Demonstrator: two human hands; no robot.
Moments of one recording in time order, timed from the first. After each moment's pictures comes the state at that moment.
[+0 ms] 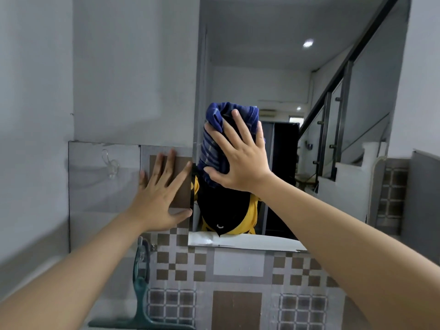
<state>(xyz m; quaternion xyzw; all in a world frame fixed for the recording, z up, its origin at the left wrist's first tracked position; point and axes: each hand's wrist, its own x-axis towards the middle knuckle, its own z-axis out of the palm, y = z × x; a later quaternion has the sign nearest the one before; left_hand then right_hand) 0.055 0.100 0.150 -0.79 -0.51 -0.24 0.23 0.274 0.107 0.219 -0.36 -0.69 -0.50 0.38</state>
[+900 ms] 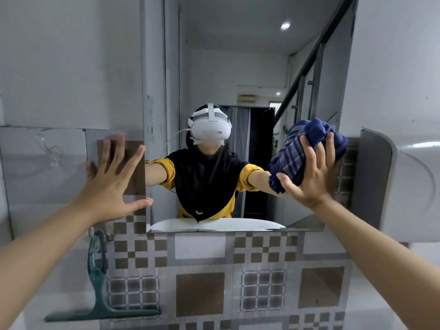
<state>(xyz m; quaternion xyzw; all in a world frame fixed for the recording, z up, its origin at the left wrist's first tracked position) 0.063 0.103 0.142 -0.78 -0.51 -0.29 0.21 0.497 0.091 0.147 -0.43 -0.59 -0.44 0.53</state>
